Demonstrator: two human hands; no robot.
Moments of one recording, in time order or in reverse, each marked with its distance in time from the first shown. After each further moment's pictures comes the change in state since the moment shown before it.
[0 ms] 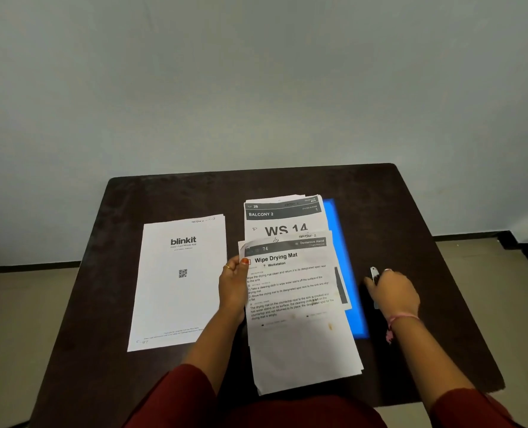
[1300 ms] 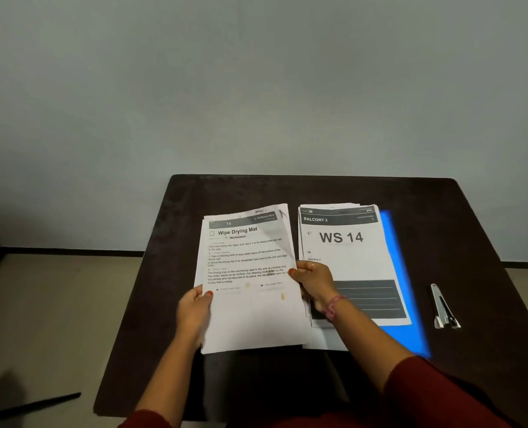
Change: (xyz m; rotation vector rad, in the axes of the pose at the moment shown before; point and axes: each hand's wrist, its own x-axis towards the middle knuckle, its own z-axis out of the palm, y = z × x) left_hand -0.015 0.024 -0.179 0.122 0.281 -0.066; right_hand -0.087 -0.209 0.073 1.082 -0.586 -0.153
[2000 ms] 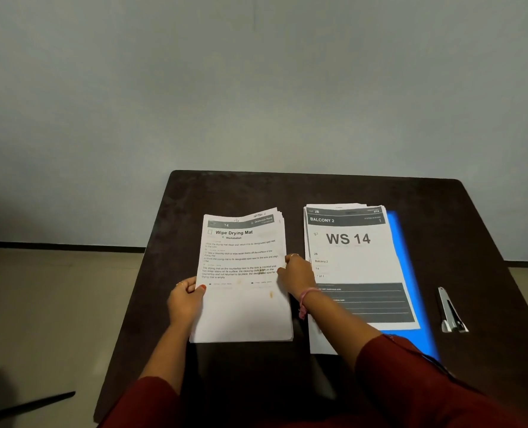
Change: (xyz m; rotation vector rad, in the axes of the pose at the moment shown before) left_hand 0.066 -0.008 -0.021 0.307 0.088 0.054; right_hand 0.025 -0.012 0.055 -0.744 0.129 -0.143
